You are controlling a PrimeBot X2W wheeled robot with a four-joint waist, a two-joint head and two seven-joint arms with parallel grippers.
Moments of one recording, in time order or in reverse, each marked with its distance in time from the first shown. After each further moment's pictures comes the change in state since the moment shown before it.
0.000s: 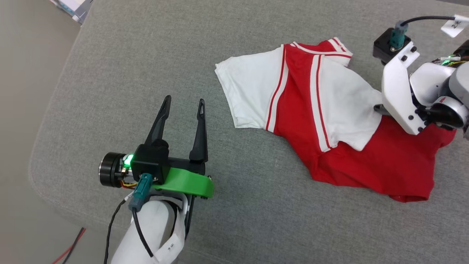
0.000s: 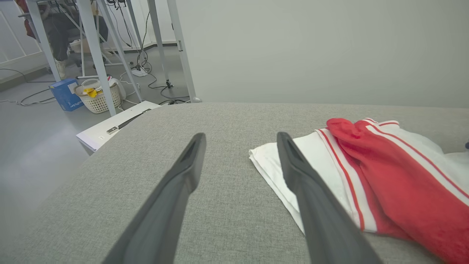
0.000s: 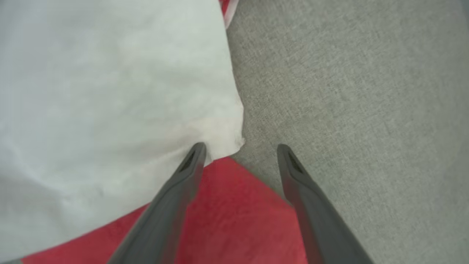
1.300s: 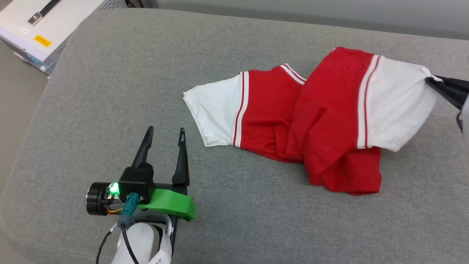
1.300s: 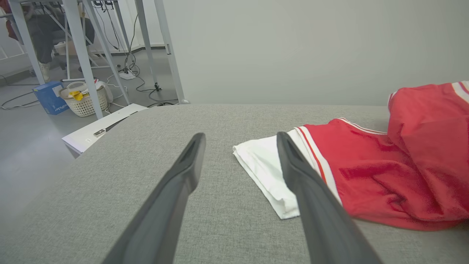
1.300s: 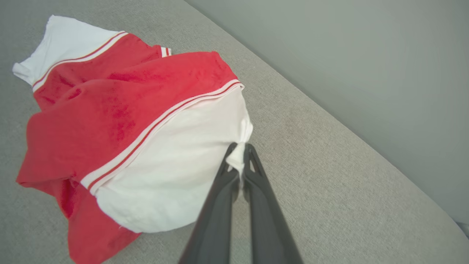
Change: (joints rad) left arm 0.115 -0.042 0.143 0.051 0.082 -0.075 0.000; right arm 0.178 -0.301 -0.078 -0.150 0.115 0.000 -0.620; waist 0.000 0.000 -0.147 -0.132
